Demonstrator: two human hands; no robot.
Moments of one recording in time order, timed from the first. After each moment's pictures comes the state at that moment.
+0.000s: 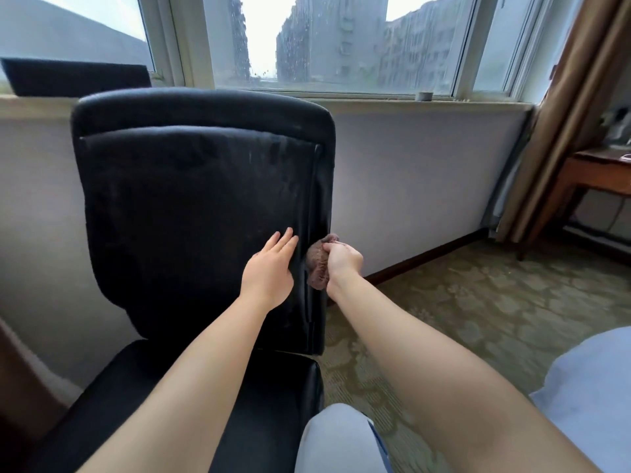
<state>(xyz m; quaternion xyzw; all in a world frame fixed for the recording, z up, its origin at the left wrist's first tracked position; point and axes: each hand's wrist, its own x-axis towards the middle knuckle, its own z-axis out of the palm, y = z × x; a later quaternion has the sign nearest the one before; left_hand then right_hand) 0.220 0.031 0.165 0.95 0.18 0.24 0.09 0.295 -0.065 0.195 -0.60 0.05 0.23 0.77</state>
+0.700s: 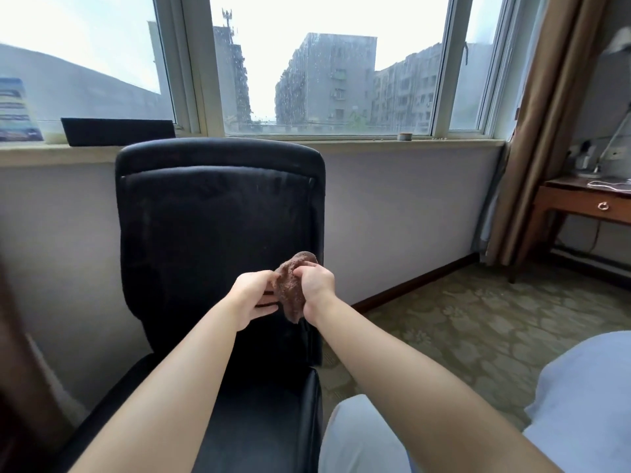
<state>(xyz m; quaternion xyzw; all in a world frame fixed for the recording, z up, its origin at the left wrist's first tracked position) 0.139 -0.012 0.213 0.63 0.32 0.19 0.69 0.209 -0.097 0.215 -0.57 -0.05 0.28 0.77</state>
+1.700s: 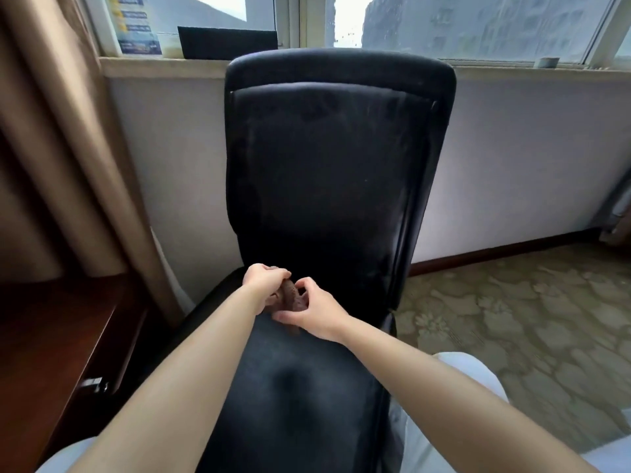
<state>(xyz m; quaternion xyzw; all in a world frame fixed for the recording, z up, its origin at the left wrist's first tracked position) 0.030 0.067 0.105 0.59 0.52 0.22 0.57 0.106 -0.049 0.089 -0.74 -0.48 0.31 0.35</state>
